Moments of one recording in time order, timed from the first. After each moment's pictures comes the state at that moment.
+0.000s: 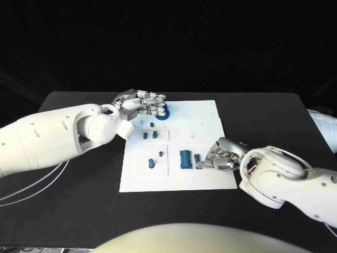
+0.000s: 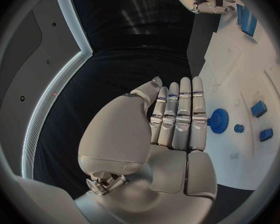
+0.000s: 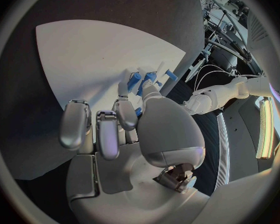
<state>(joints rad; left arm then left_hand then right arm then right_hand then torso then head) 1.19 -0.83 -0.06 1.41 -0.02 -0.08 0.22 1.37 -0.07 0.34 0.01 0.07 1.06 0.17 0.07 0.08 1.17 0.12 0.07 0.07 1.18 0.08 0.10 0.26 0.17 1.08 0.19 0.06 0.41 1.01 -0.90 -0.05 1.84 -1.36 -0.30 -0.57 1.19 -0.02 -0.04 0.20 0.11 1.16 0.05 0.22 0.39 1.42 -0.02 1.13 1.27 1.47 -0.09 1.48 1.31 0.10 1.37 0.02 1.34 1.13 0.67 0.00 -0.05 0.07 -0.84</state>
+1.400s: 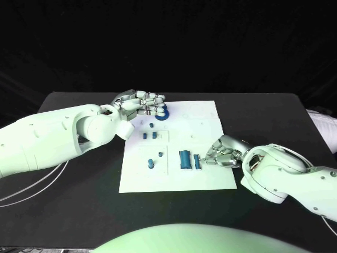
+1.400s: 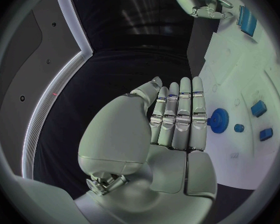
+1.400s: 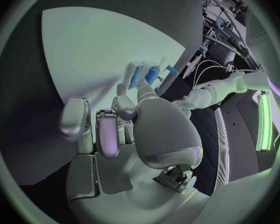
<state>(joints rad) 1.19 -0.83 -0.06 1.41 -0.02 -0.08 0.22 1.37 -0.07 0.34 0.01 0.07 1.06 0.17 0.07 0.08 1.17 0.12 0.07 0.07 1.18 0.08 0.10 0.26 0.17 1.08 0.19 0.06 0.40 1.02 -0.91 -0.04 1.78 -1.26 -0.33 -0.44 1.22 0.00 -0.10 0.18 0.20 1.09 0.08 0.19 0.39 1.35 0.00 0.97 1.18 1.47 -0.07 1.43 1.31 0.10 1.31 0.04 1.28 1.03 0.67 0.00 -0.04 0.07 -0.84</state>
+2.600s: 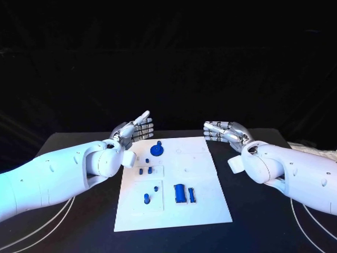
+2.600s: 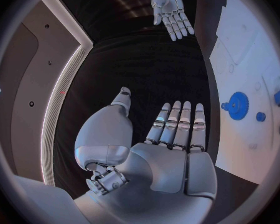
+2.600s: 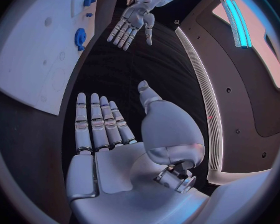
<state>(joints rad) 1.14 -0.72 -0.05 1.27 0.06 -0.24 0.32 0.88 -0.01 0.03 0.02 0.02 0.63 0.12 0.02 0.02 0.68 0.11 0.02 0.01 0.63 0.10 0.02 0.05 0.13 0.52 0.20 0.02 0.10 1.10 -0.72 -0.02 1.25 -0.30 -0.29 0.30 0.98 0.01 0.12 -0.01 0.02 0.67 0.12 0.02 0.14 0.75 0.10 0.03 0.08 0.77 0.05 0.02 0.15 0.15 0.63 0.16 0.20 0.11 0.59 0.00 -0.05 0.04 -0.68</state>
